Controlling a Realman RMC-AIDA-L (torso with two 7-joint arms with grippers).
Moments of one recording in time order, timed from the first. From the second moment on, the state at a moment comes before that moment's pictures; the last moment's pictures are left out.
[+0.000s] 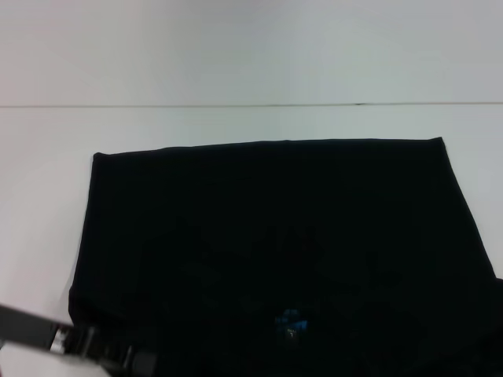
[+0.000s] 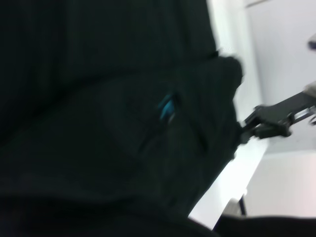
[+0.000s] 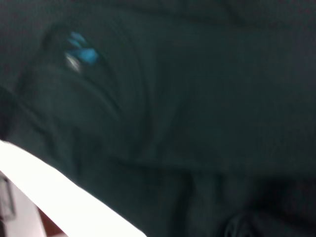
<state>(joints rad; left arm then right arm) -0.61 -2.03 0.34 0.71 2.68 2.03 -2.19 0.62 1.91 -0.71 -0.67 -2.70 -1.81 2.26</state>
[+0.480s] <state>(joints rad) -0.68 -1.98 0.13 0.64 2.44 1.78 -2.25 0.63 1.84 -0.39 -0.52 -2.36 -1.69 2.24</state>
